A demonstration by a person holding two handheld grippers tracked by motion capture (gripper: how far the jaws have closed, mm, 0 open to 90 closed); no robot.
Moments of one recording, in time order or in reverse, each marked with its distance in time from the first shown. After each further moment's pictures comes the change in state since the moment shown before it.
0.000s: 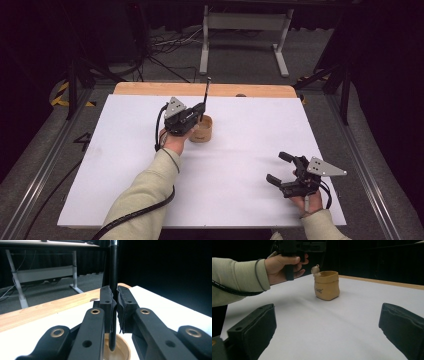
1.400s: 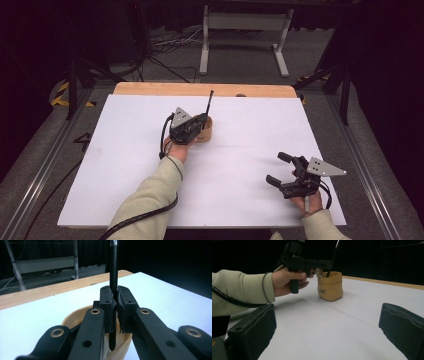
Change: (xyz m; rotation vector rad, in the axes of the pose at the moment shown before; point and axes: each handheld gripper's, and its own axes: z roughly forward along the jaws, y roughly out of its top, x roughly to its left) left arm -0.006 -0.034 0.011 0.054 0.020 0.007; right arm 0.001 0.001 0.001 -0.005 0.024 0.003
